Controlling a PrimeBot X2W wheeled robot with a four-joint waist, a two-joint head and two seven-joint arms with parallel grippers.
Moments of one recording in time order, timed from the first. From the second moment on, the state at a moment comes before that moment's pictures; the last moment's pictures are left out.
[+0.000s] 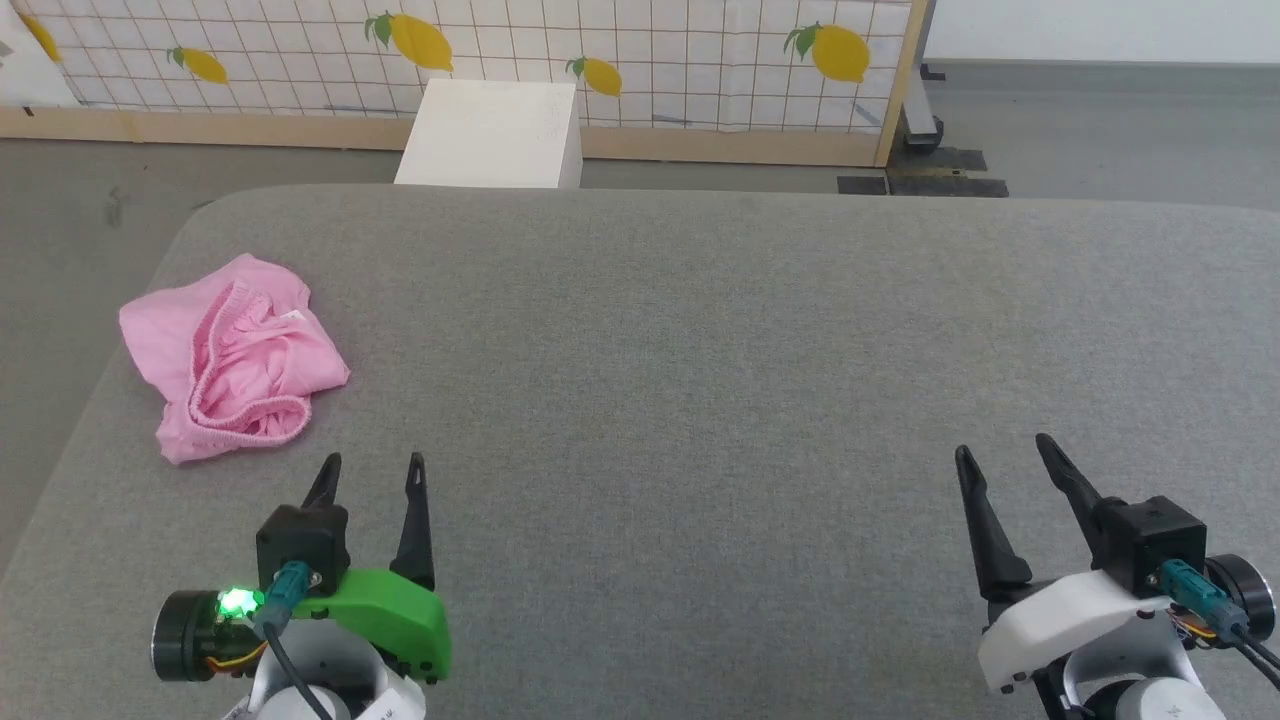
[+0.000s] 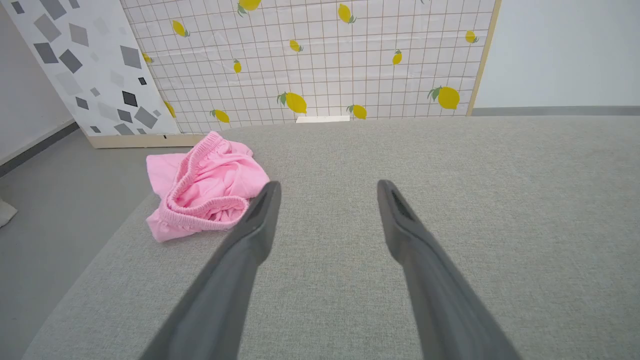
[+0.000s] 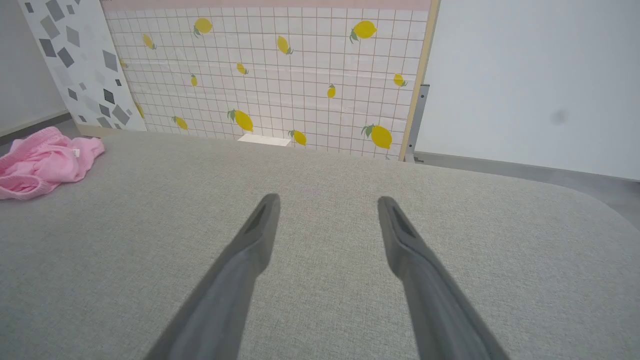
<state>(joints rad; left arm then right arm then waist) -0.01 0.08 -0.03 0.00 -0.03 0.01 0.01 0.02 -0.05 -0.02 0.01 0.04 0.13 -0.02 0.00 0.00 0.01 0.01</state>
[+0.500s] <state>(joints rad) -0.01 0.09 -0.05 0.00 -0.03 0.01 0.01 0.02 -0.05 -0.01 0.01 0.08 0.13 -0.02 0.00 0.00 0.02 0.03</state>
